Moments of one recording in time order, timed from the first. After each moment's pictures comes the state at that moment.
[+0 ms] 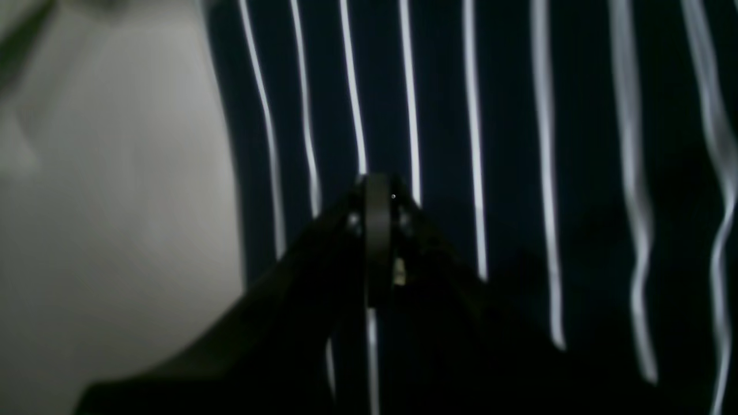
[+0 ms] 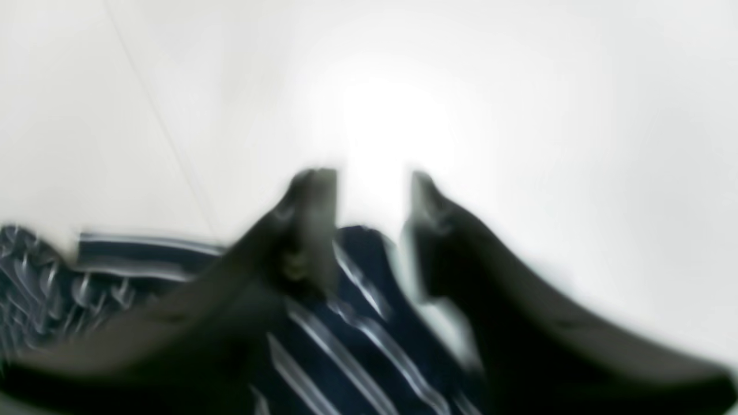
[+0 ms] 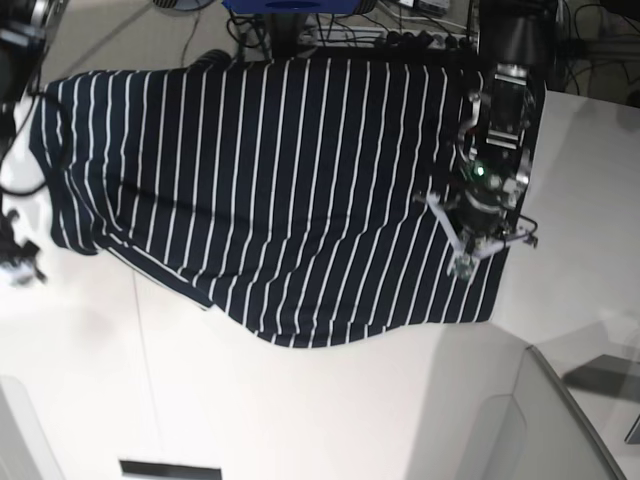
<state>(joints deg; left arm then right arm) 1.8 -12.2 0.1 74.0 15.4 -7.8 22.0 5.4 18.1 24.7 71.7 27.3 4.2 -42.8</state>
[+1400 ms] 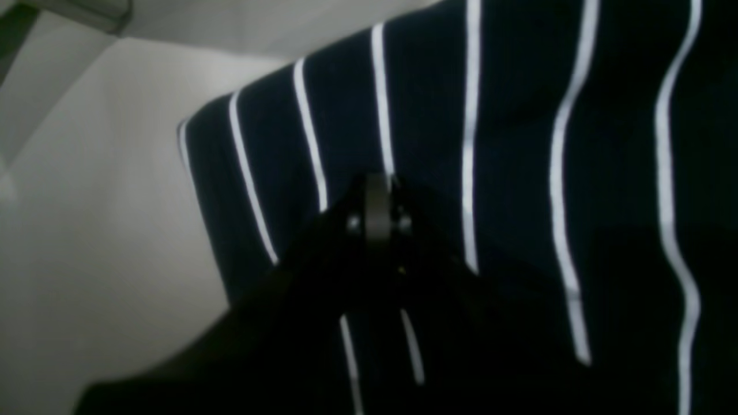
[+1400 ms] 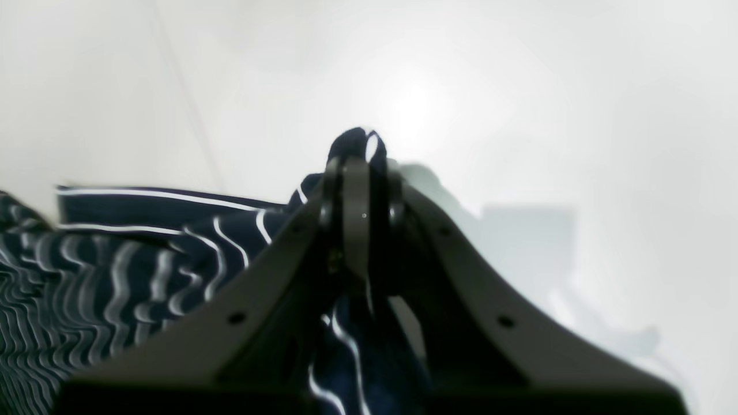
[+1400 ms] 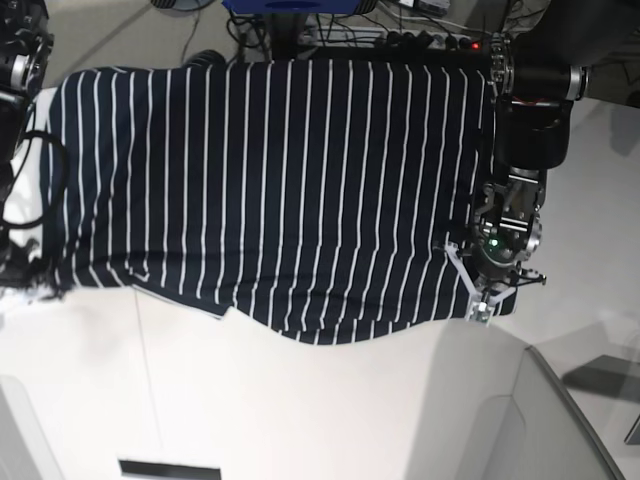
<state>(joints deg) -20.1 -14.1 0.0 39.8 15.4 -7.9 14.6 15.9 21.2 19.4 56.0 27.2 11.8 -40.9</state>
